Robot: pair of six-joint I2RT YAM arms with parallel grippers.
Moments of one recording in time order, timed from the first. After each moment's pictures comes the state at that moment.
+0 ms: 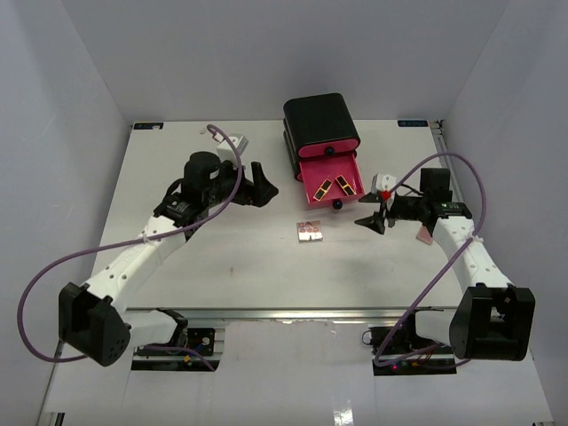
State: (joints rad) left arm -0.51 1.26 1.08 -0.19 0.28 -0.35; right arm 0.00 1.23 0.87 -0.44 -1.12 -0.93
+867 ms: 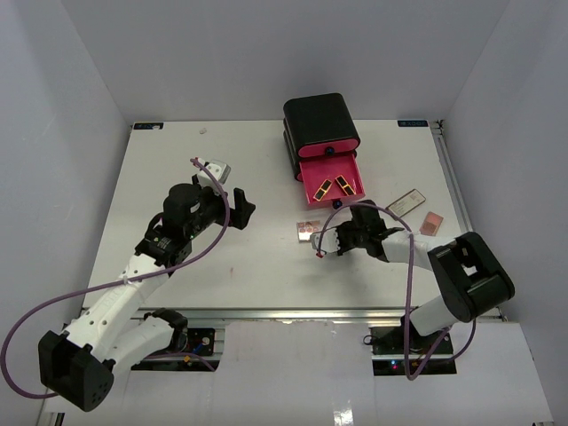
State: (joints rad) left arm -0.46 0.94 0.78 -0.14 0.12 -0.13; right arm 0.48 1.49 0.59 0.02 -0.35 -1.41
